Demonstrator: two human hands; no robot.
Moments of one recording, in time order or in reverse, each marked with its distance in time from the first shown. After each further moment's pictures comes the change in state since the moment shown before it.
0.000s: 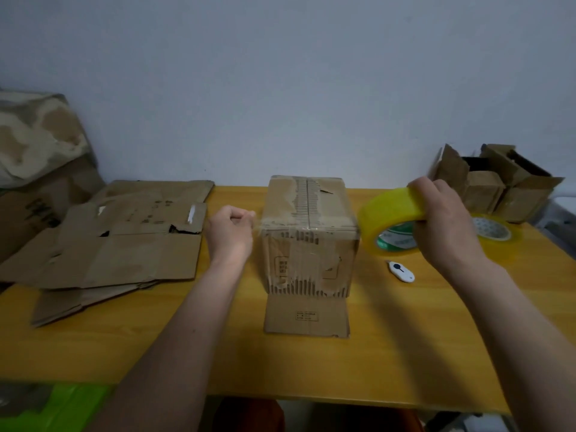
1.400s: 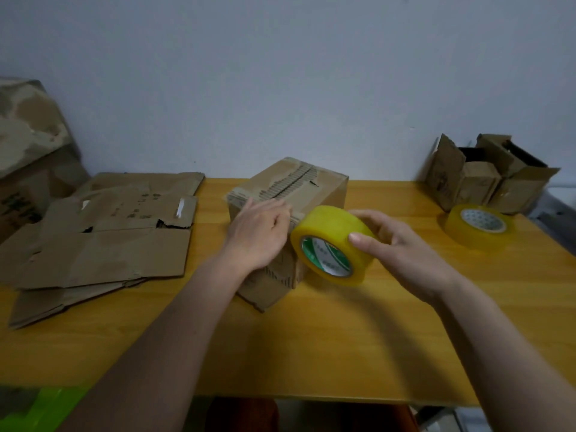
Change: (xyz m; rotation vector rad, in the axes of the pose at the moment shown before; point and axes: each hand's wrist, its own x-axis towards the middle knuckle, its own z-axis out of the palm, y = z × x) left_hand -0.010 0.013 0.015 0.695 -0.545 0.623; right_hand -0.031 -0.036 0.012 1.051 -0.539 0.183
